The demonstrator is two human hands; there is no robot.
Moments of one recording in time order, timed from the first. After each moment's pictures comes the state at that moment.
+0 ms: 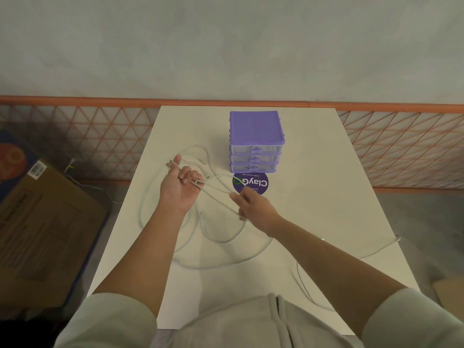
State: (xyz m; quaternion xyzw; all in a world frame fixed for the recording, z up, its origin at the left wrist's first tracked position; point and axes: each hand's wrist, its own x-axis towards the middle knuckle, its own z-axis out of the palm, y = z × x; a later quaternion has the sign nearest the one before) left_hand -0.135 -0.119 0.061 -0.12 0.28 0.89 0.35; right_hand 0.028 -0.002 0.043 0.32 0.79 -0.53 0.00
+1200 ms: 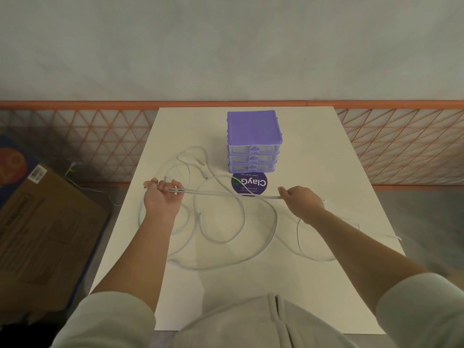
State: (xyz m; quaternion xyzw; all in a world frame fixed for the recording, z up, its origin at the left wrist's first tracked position) left_hand -0.155 -0.149 0.034 -0.23 0.29 0.89 0.25; right_hand 0.075 0.085 0.042 0.46 0.85 -0.22 0.11
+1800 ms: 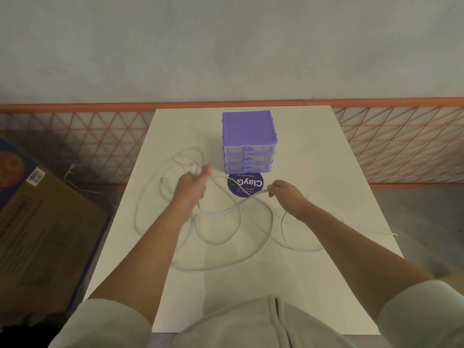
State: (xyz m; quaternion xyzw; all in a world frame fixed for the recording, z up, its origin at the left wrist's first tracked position) left_hand -0.110 -0.098 0.060 0.09 0.76 0.58 0.28; right_hand 0.058 0.083 0.043 0.41 0.79 -0.46 0.02
